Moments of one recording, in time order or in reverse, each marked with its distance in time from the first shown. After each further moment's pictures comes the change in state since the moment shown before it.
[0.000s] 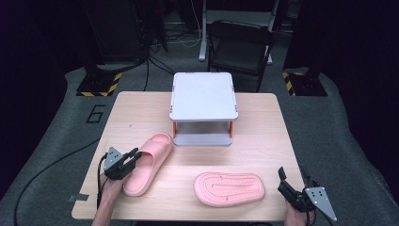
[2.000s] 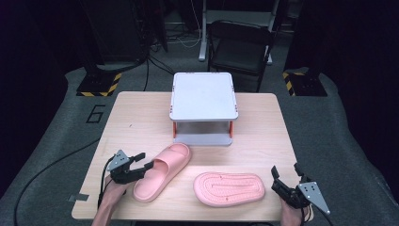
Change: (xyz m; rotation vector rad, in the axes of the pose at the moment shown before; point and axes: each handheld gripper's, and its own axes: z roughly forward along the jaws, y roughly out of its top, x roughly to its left) left arm -0.013 -0.001 0.008 0.065 -0.206 -0.035; right arm 0.010 -0.003 0.012 0.056 0.047 -0.009
